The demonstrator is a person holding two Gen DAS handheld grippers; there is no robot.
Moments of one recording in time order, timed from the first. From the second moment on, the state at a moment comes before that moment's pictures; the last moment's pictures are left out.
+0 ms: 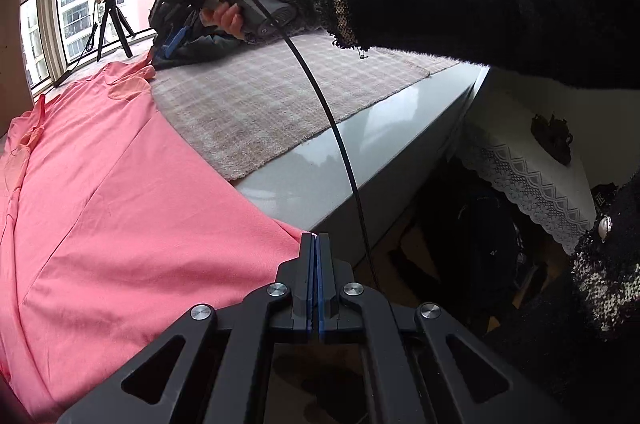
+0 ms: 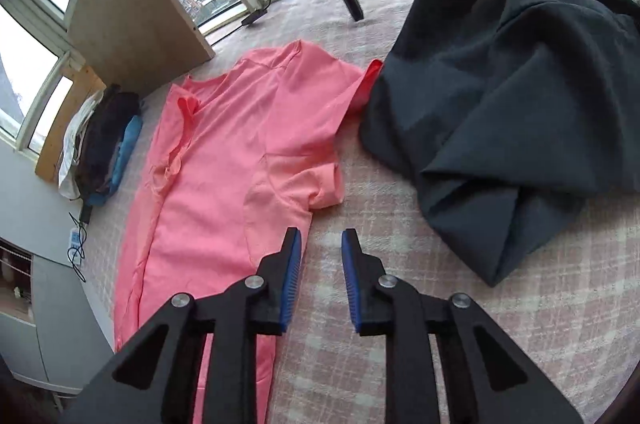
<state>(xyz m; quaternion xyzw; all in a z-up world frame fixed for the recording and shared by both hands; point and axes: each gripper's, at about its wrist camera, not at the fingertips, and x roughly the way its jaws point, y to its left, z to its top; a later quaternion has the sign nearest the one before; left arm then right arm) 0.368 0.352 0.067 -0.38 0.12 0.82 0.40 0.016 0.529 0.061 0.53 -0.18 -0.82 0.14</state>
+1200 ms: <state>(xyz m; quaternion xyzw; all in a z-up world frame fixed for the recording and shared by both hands) 0.318 0.283 0.083 -0.42 -0.07 0.86 0.27 -0.123 0.460 0.118 0.54 -0.05 -0.83 0.12</state>
